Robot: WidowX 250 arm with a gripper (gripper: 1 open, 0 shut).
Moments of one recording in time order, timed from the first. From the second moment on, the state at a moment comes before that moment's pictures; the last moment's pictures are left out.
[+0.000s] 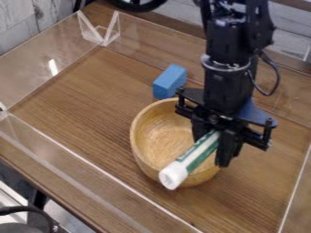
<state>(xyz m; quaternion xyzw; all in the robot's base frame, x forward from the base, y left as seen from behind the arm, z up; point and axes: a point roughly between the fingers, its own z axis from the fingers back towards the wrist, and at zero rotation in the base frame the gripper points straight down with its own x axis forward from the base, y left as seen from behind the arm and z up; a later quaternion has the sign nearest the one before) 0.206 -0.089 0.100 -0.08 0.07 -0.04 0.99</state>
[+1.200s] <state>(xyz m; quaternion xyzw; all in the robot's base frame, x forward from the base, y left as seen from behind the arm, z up) 0.196 -0.050 0.127 -0.09 0.07 -0.03 0.99</state>
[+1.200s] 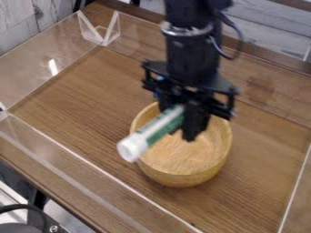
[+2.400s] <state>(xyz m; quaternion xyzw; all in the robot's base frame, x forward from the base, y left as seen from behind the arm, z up) 0.178 0.039 0.117 -0.09 0.04 -0.02 1.00</state>
